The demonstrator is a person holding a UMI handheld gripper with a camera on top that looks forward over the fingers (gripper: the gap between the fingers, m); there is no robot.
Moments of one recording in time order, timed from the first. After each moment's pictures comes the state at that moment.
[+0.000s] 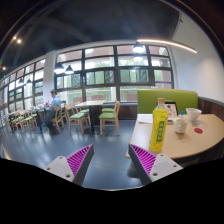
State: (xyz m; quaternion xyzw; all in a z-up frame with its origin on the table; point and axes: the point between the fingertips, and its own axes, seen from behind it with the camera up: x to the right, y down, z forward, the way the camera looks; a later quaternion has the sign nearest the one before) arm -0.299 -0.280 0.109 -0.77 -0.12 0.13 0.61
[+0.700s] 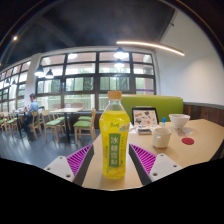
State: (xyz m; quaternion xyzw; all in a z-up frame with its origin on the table) arm -0.162 -0.090 0.082 -0.74 -0.06 0.06 0.66
